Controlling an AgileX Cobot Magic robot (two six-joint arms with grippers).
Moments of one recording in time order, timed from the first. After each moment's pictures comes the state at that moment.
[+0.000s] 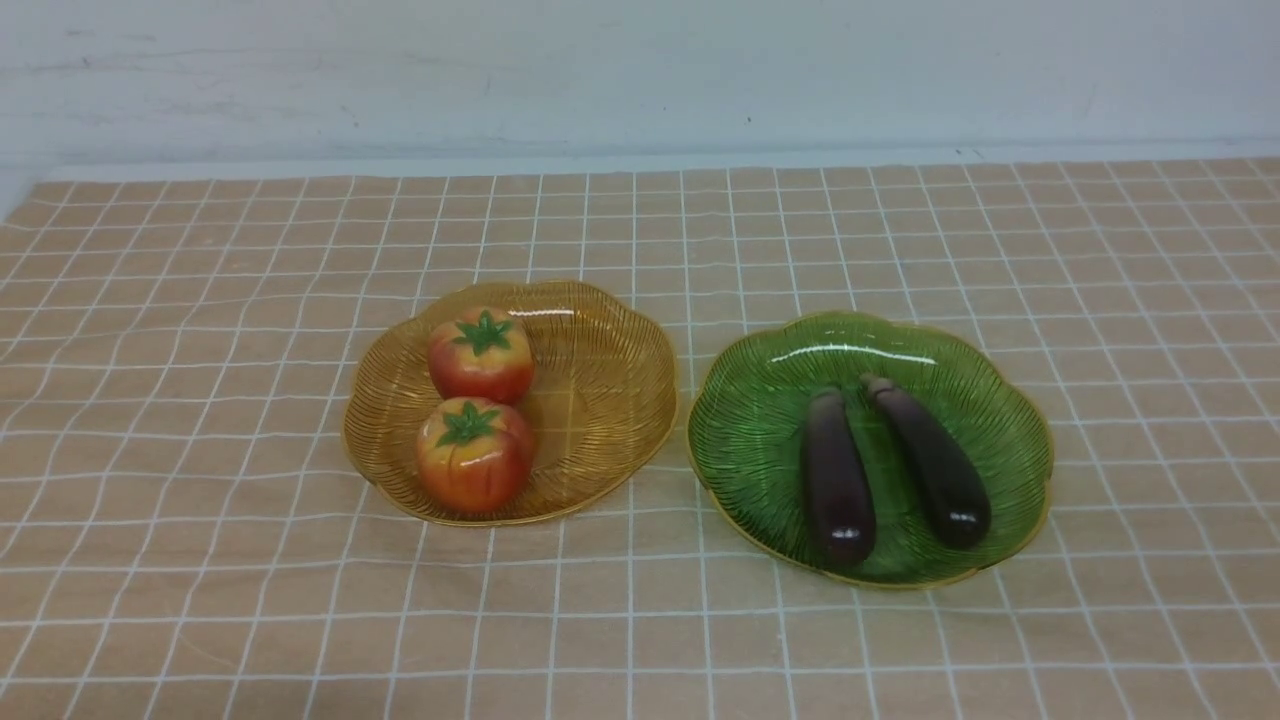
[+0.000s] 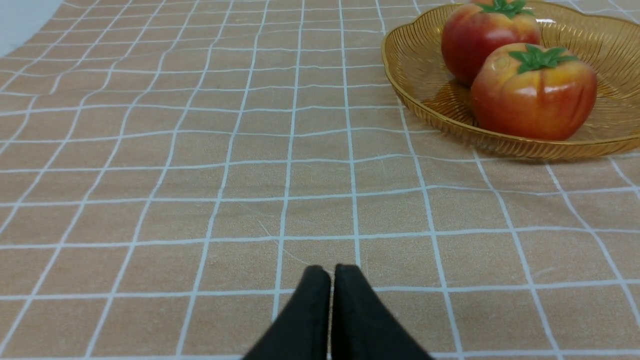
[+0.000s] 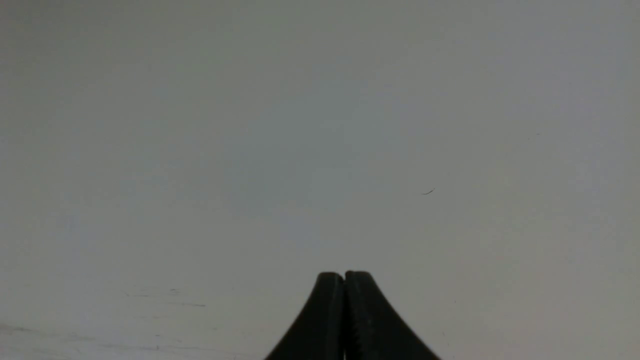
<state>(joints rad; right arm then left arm) 0.42 0.06 -0.54 -0.23 0.25 0.30 0.00 -0.01 0.03 -0.02 0.38 -0.02</state>
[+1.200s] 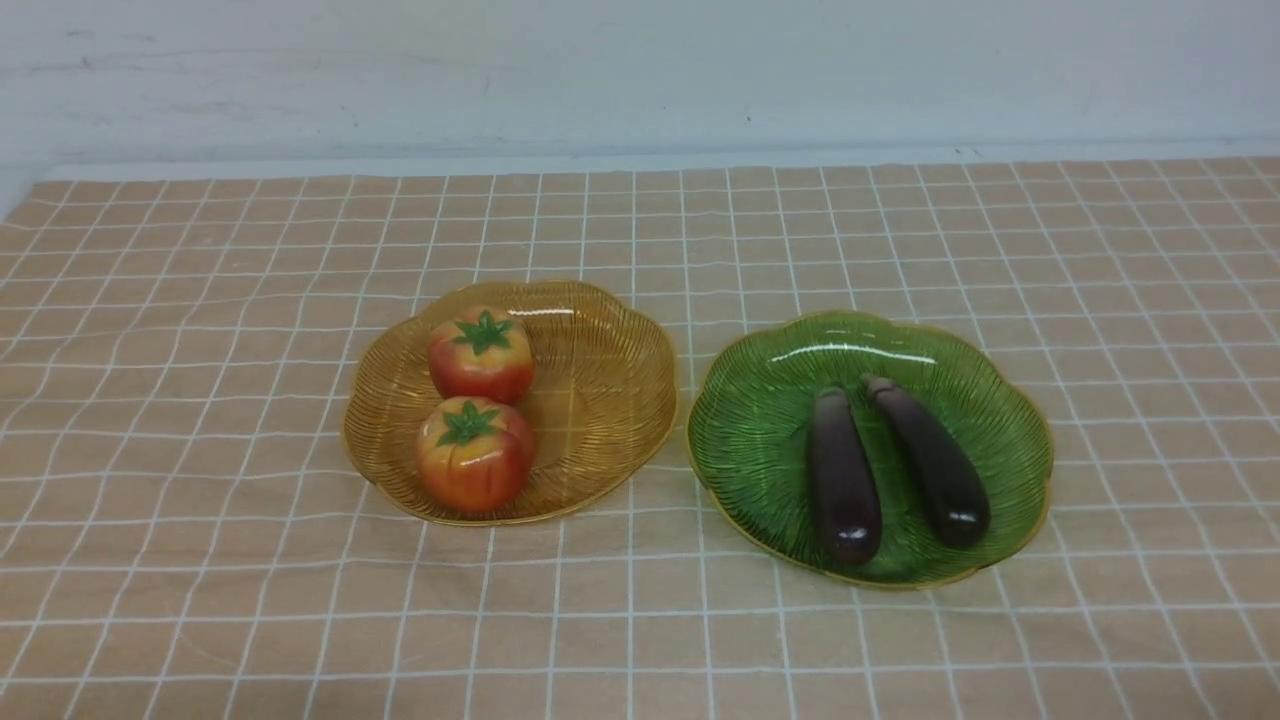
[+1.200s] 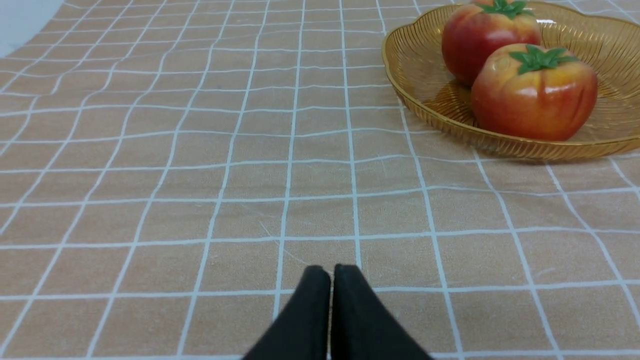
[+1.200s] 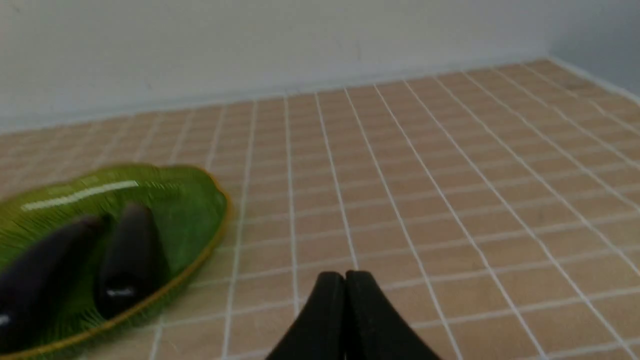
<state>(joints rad) -0.07 -0.01 0.03 -0.16 0.38 0.27 0.00 -0.01 0.03 -0.02 0.38 -0.02</state>
